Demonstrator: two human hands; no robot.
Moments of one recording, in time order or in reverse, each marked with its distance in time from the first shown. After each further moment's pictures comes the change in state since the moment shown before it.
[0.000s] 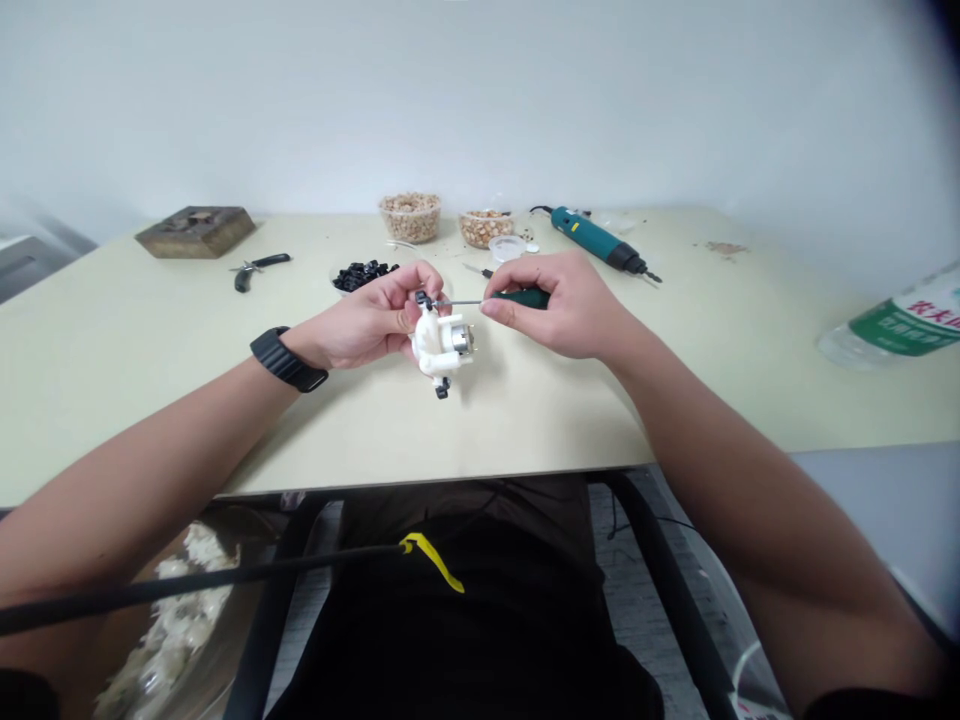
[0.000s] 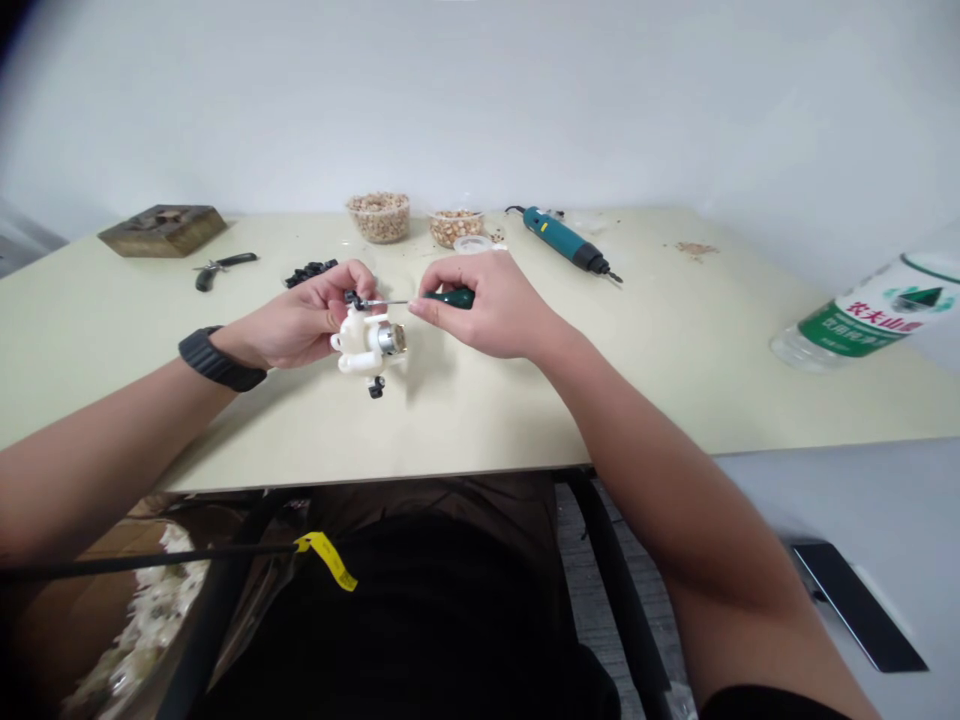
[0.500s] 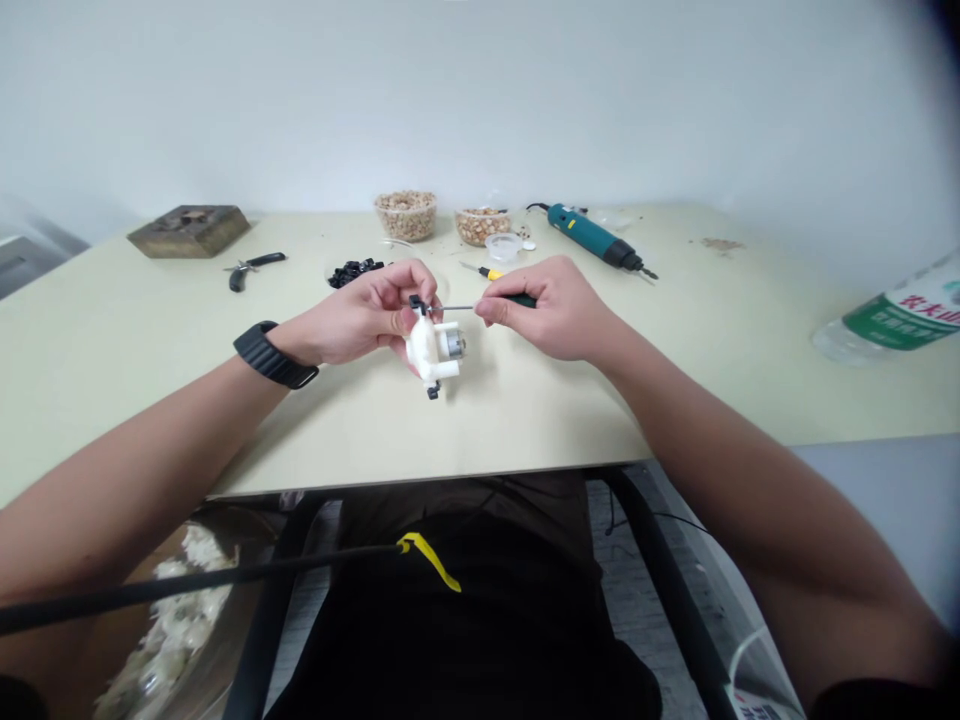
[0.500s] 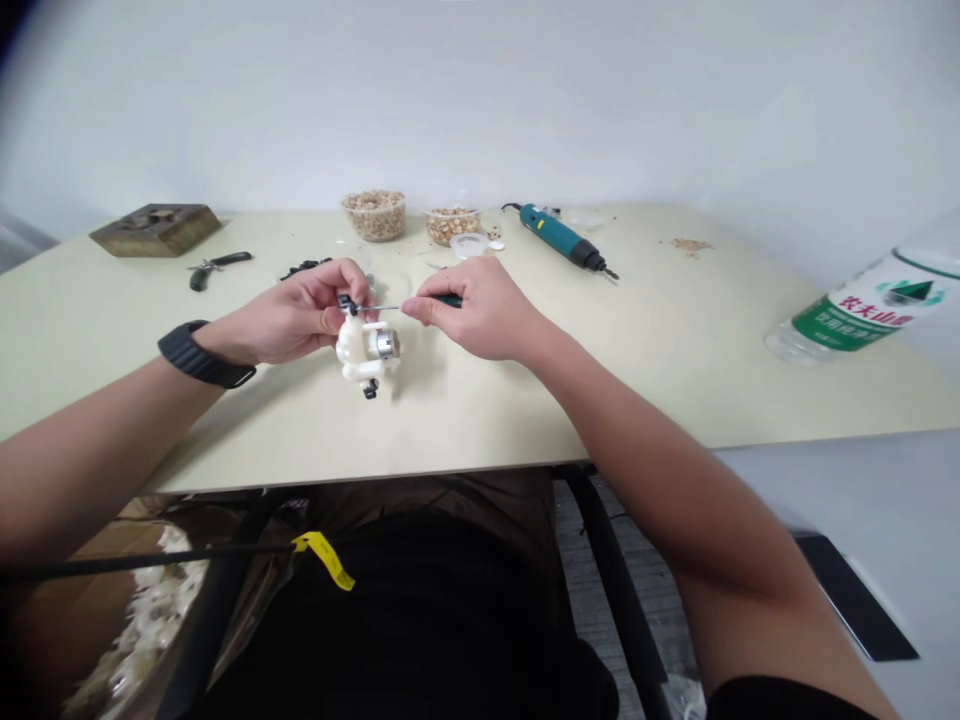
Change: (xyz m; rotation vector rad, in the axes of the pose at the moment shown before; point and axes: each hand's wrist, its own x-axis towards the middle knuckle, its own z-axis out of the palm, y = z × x) left_hand -0.001 0.009 -0.001 0.111 -0.029 0.018; right_hand -0.001 -0.004 0.006 0.032 -0.082 0.073
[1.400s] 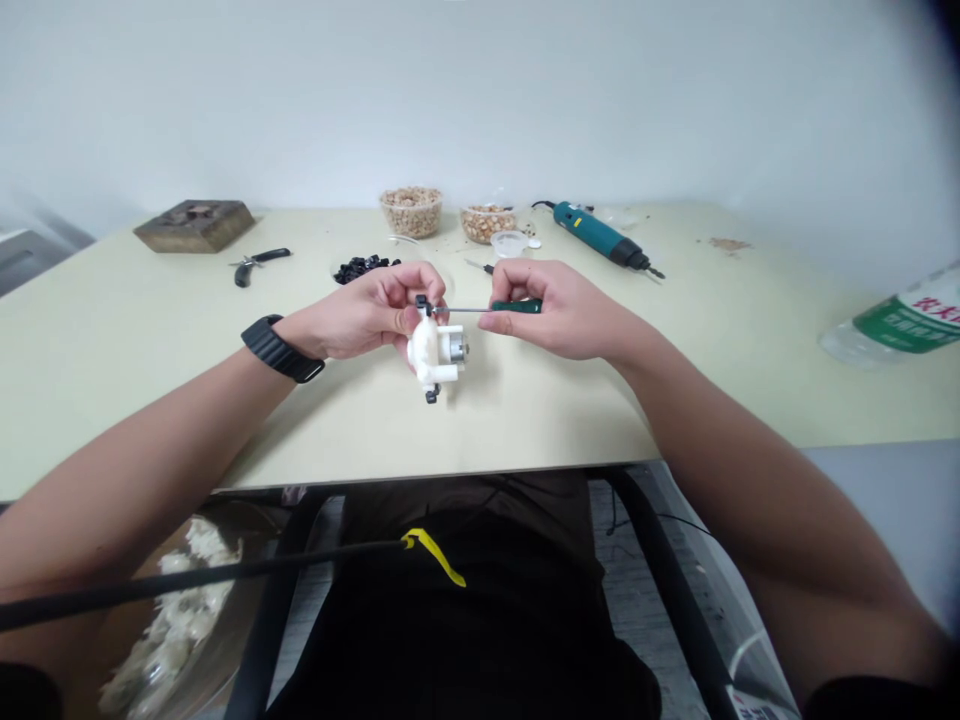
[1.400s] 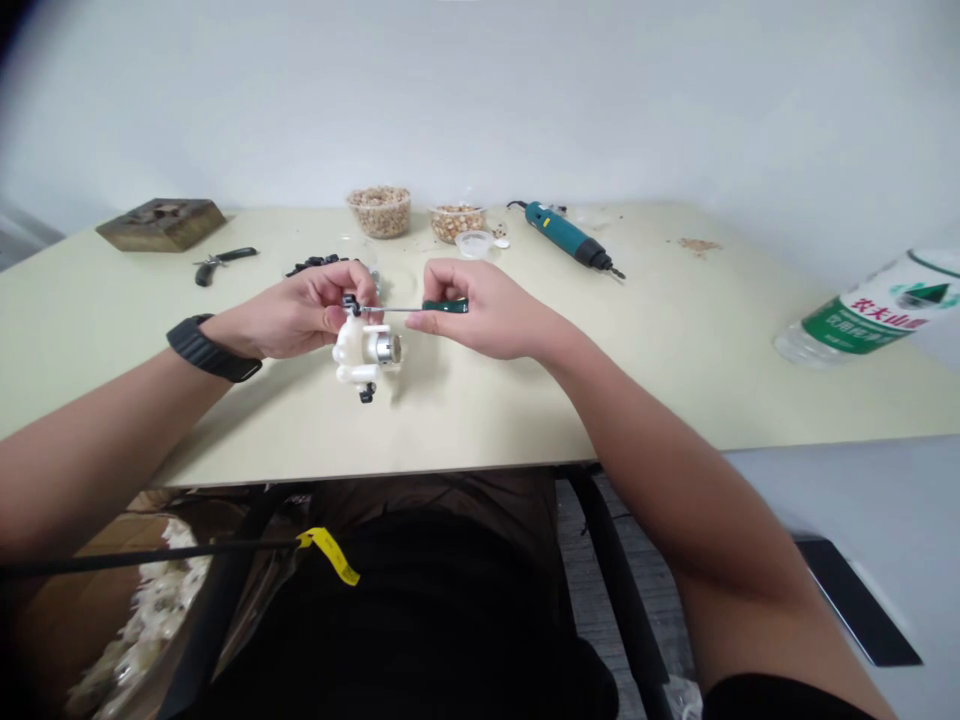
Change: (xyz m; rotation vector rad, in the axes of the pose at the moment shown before) left_hand 0.002 -0.001 -0.005 0.008 -0.009 -0.036; right_hand 0.001 0.004 -0.004 0.113 -0.072 -0.019
